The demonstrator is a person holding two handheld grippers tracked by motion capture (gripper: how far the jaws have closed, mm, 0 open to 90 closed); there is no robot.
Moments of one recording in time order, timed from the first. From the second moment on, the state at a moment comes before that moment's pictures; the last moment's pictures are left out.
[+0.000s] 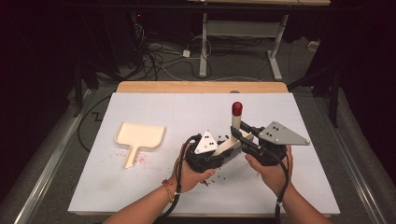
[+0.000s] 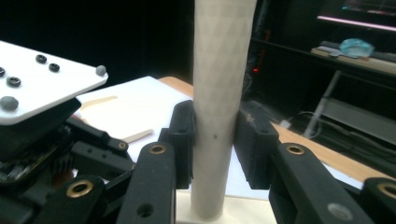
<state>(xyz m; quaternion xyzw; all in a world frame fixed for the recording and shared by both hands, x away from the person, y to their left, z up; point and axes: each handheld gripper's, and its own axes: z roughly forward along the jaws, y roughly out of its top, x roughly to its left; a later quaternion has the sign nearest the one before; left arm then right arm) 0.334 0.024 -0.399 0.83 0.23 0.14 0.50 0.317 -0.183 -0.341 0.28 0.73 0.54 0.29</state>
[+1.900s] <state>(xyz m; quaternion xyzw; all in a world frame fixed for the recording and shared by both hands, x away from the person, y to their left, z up) 0.307 0.175 -0.423 0.85 0.23 0.28 0.38 0.360 -0.210 -0.373 0.17 0.87 0.43 0.15</state>
